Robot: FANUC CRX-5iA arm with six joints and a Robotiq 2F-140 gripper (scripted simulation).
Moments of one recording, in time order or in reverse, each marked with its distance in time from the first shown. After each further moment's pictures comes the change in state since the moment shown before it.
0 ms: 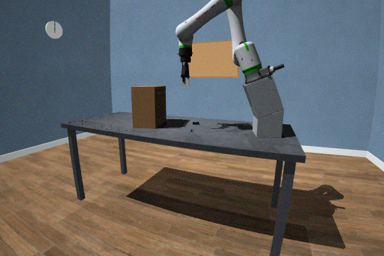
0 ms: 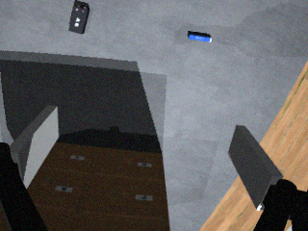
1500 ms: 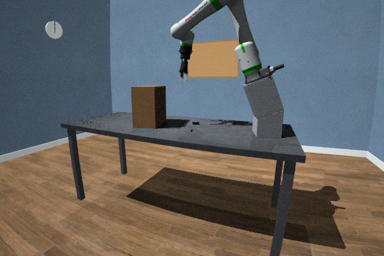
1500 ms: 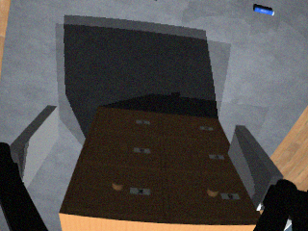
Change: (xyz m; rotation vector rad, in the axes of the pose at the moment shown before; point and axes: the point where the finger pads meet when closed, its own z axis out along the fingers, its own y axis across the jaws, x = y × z) arm -0.043 -0.132 -0.040 -0.001 -0.096 0.002
